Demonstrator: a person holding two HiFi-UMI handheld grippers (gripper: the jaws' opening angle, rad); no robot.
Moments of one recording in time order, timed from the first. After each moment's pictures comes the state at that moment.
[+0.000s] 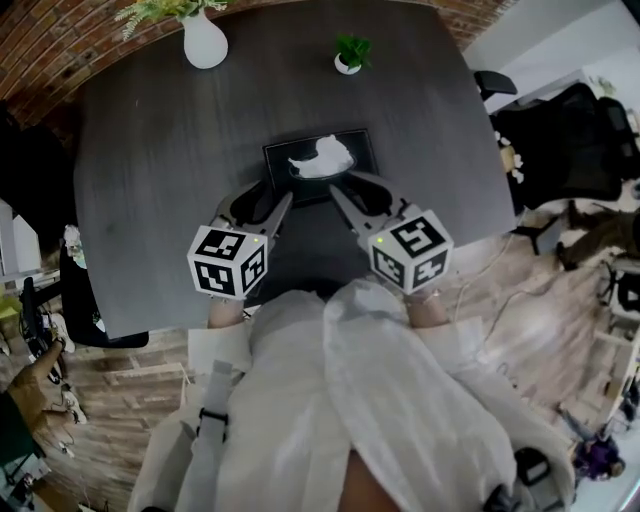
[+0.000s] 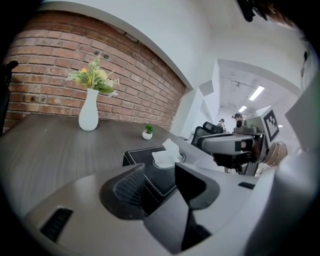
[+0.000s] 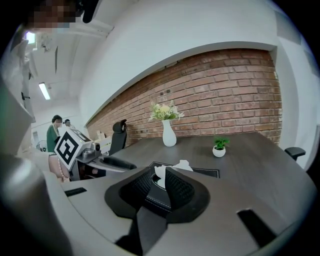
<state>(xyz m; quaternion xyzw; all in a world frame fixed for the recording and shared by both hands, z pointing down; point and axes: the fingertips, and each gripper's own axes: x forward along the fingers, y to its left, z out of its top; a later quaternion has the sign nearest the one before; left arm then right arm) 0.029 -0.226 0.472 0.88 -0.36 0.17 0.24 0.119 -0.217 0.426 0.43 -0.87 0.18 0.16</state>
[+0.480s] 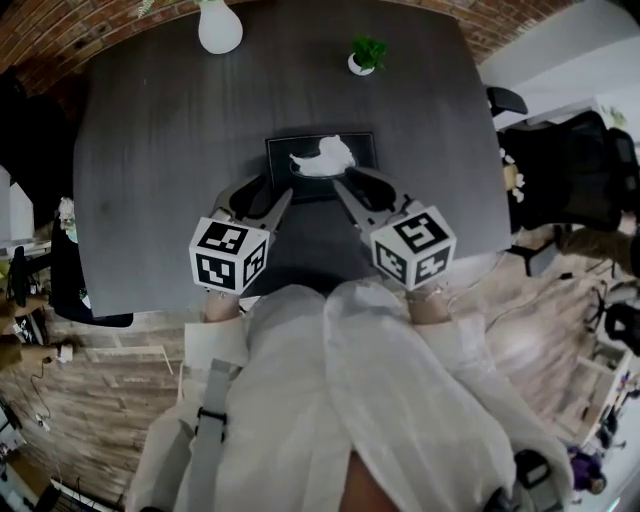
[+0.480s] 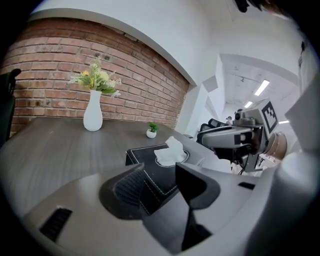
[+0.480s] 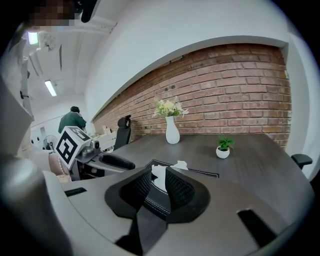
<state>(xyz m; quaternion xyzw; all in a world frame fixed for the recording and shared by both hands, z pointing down) 0.031 -0.228 0.476 0.87 -0.39 0.19 0.24 0.128 -0.229 0.428 0.40 -0.88 0.18 0.19</state>
